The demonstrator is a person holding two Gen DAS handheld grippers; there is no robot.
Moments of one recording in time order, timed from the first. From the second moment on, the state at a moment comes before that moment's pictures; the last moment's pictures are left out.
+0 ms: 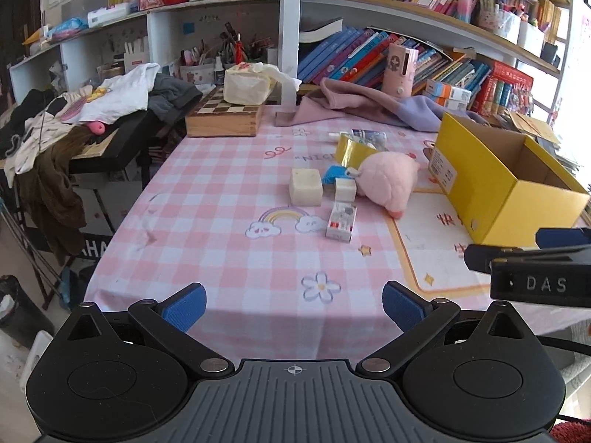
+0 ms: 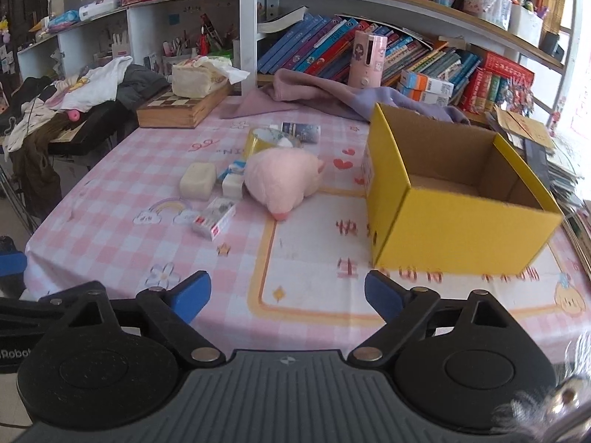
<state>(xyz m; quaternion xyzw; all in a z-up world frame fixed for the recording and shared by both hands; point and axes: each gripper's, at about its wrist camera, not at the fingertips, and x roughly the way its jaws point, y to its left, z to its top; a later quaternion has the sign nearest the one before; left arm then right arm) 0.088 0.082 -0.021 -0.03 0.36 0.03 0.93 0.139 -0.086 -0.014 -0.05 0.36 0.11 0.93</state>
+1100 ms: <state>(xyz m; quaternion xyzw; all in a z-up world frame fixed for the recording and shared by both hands) 0.269 0.039 -0.089 0.01 0.45 0.00 0.89 0.364 -0.059 -0.060 -0.01 0.45 0.16 0.88</state>
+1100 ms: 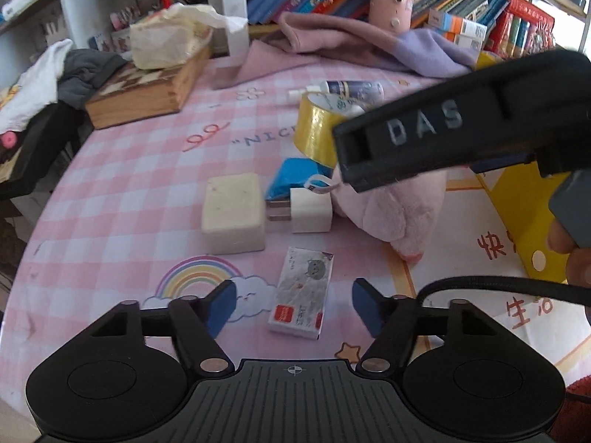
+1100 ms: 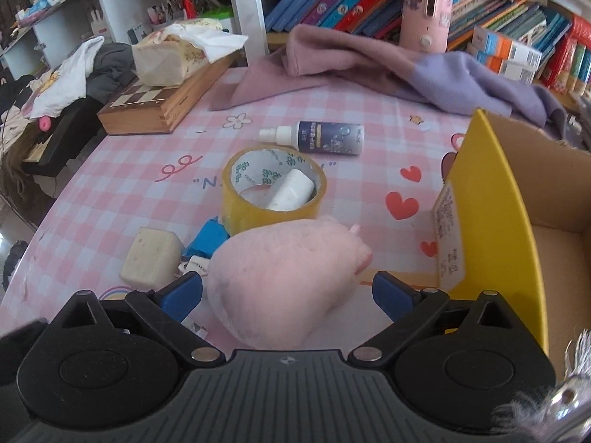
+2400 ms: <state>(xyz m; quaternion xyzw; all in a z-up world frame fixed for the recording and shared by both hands) 0.222 0.059 -0.051 -0.02 0.41 0.02 0.91 0.323 -0.094 -0.036 0.11 0.45 0.20 0.87</state>
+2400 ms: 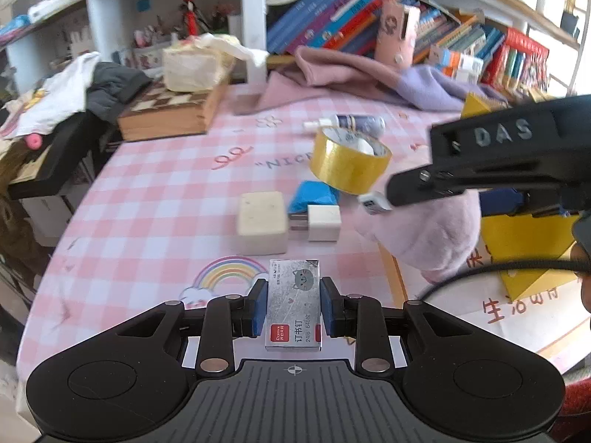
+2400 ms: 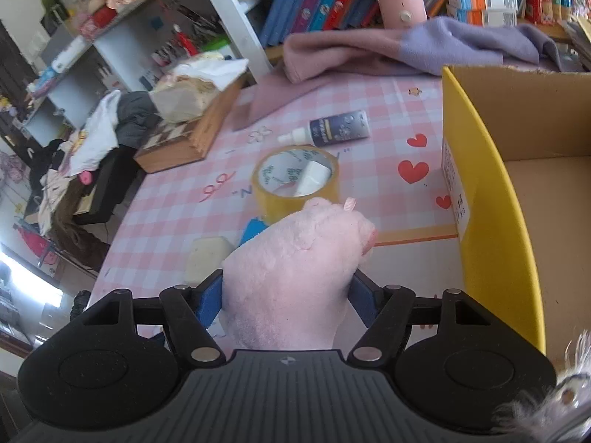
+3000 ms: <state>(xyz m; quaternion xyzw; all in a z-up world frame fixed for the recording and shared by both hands) 0.120 0.085 0.005 -0.07 0.34 0.02 0.94 0.202 -0.108 0.005 0.09 0.39 0.22 0.89</state>
